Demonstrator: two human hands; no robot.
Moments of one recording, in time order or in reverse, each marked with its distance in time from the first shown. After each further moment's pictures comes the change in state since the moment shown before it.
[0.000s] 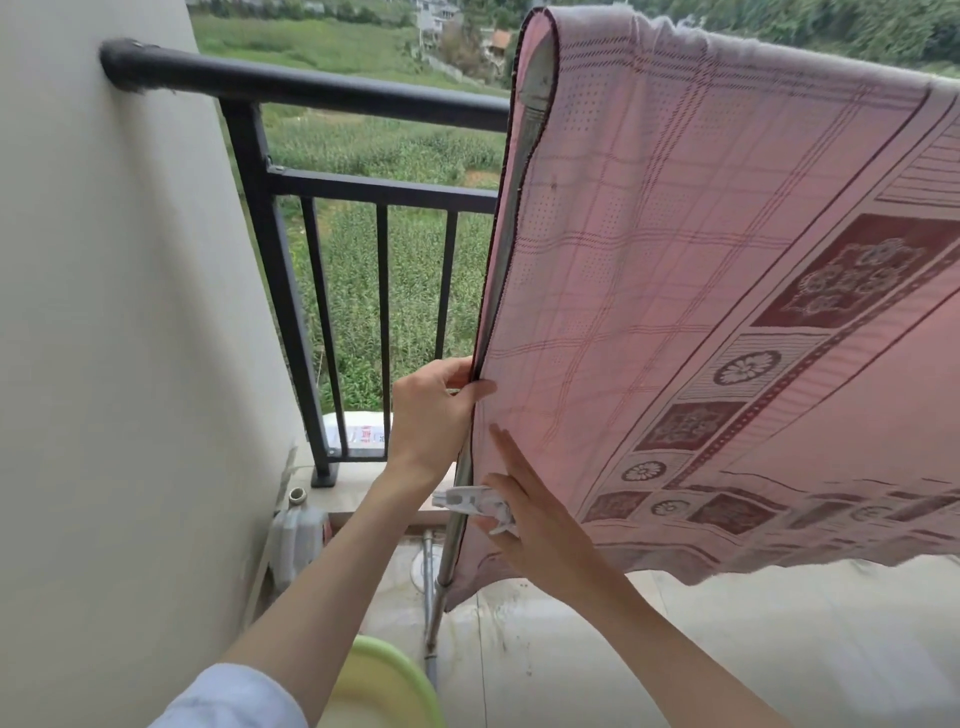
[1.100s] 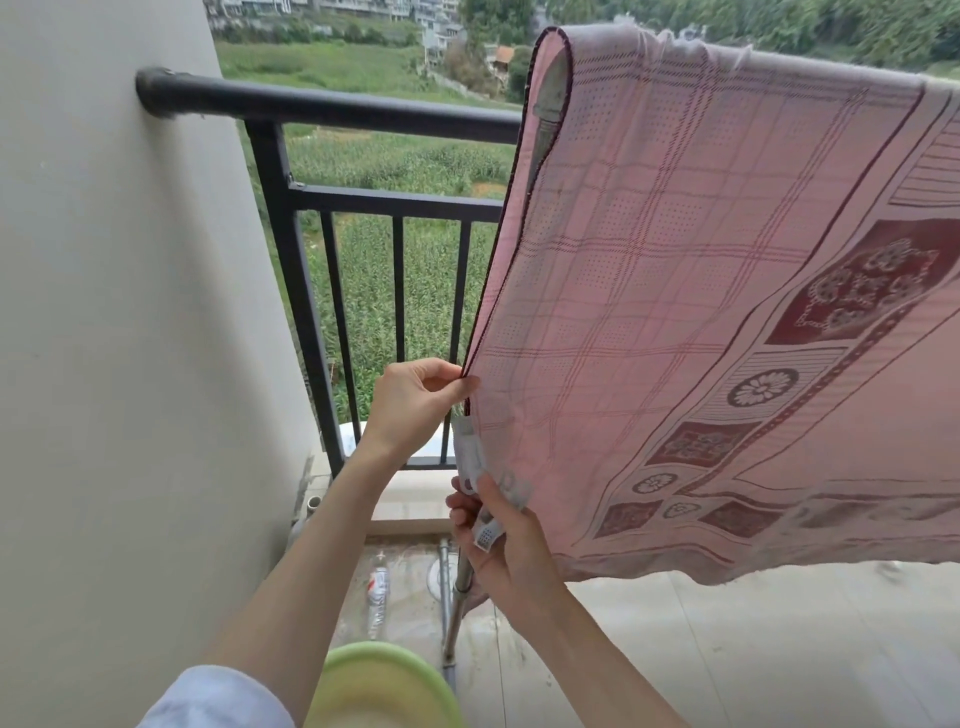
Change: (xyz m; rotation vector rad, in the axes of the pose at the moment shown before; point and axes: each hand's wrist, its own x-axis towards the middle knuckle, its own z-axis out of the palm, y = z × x) left_hand 0.016 -0.019 -0.040 -0.118 -0.192 -0.226; right_hand 0.026 -0.072 0.027 1.938 0.399 0.898
